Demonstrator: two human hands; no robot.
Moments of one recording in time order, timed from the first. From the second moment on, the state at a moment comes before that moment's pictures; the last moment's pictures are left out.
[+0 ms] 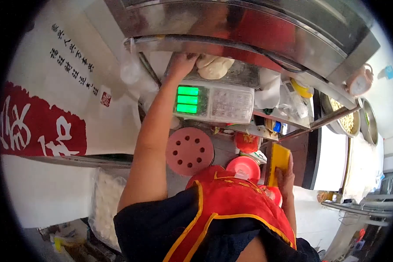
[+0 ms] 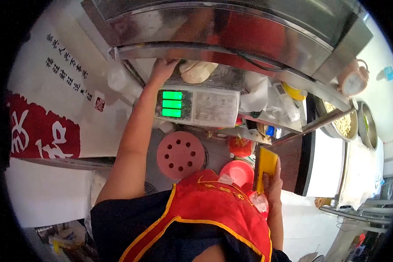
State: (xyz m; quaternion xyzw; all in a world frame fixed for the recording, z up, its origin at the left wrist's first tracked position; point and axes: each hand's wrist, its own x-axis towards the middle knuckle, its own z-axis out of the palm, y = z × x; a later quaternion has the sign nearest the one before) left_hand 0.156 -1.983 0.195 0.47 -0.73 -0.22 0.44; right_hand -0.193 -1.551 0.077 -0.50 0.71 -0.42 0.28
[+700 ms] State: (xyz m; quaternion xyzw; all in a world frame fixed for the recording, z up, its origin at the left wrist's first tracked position) left_hand 0.184 -1.930 0.210 0.51 -0.80 -0.13 0.30; right_hand -0.066 -1.725 0.316 -0.74 0.57 -0.33 0.10
